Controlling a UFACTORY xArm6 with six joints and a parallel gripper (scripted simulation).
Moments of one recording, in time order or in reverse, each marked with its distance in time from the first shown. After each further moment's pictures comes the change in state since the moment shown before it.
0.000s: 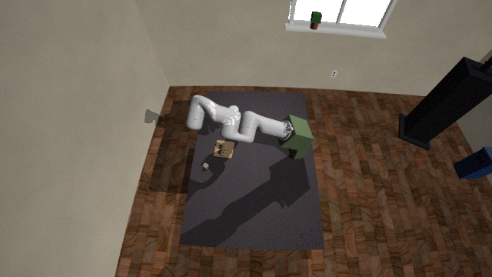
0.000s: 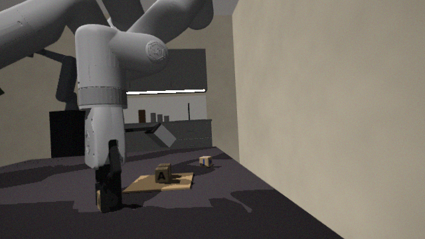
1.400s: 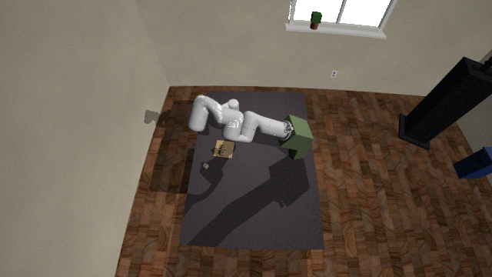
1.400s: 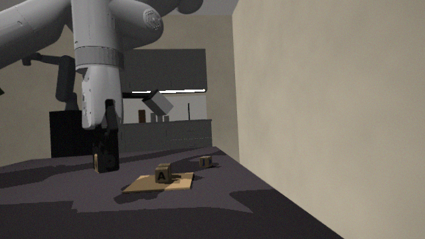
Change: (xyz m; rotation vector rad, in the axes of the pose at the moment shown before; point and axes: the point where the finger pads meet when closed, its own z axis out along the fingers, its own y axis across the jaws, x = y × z) arm -0.002 0.000 -0.064 -0.006 -0.002 -0.001
